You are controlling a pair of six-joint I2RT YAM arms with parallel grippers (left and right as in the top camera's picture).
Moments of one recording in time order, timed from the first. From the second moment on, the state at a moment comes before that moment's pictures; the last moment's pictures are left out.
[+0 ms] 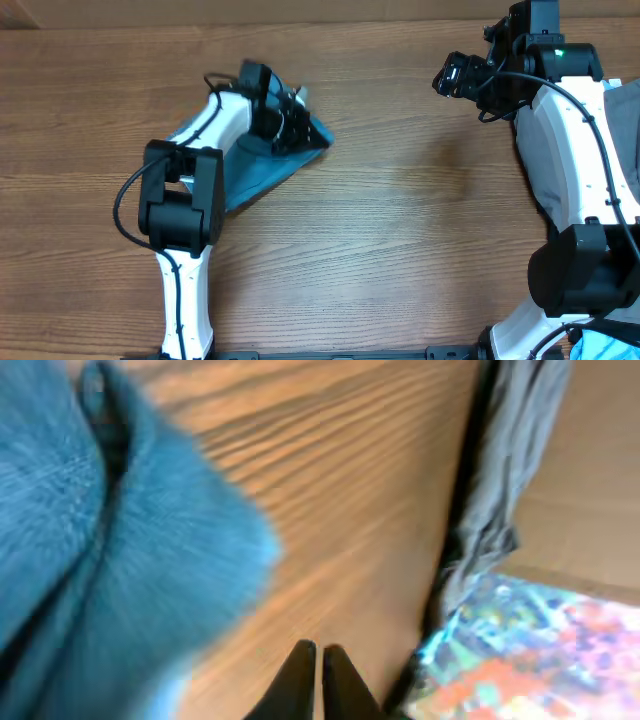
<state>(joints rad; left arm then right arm) -0.19 2.31 1.75 -0.82 0.96 -0.29 -0.01 1.86 1.79 -1.06 -0.28 0.30</state>
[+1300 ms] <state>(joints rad) 0.08 1.97 1.41 -0.92 0.01 -0.64 -0.01 1.86 1.79 -1.06 -0.28 0.30</state>
